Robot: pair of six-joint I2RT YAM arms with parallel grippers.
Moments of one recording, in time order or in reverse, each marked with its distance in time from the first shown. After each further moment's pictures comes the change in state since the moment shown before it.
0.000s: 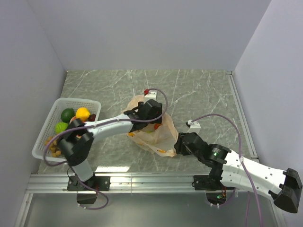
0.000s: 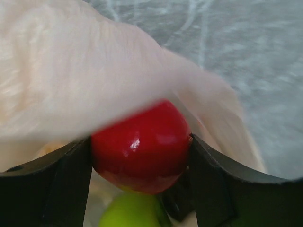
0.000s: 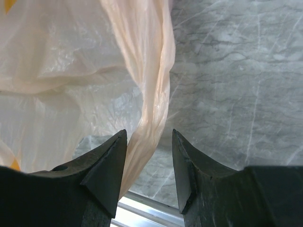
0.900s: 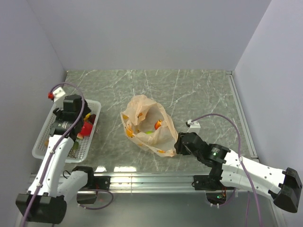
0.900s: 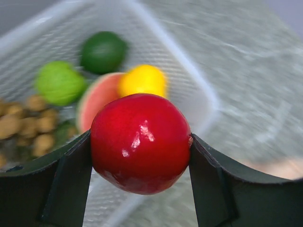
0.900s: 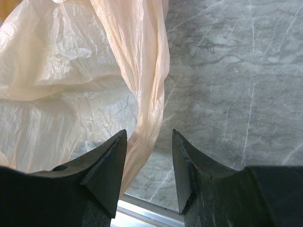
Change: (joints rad) left arm 0.741 -0.814 -0.214 -0.462 -0.084 -0.053; right arm 0.000 0.014 0.000 0.003 0.024 -0.008
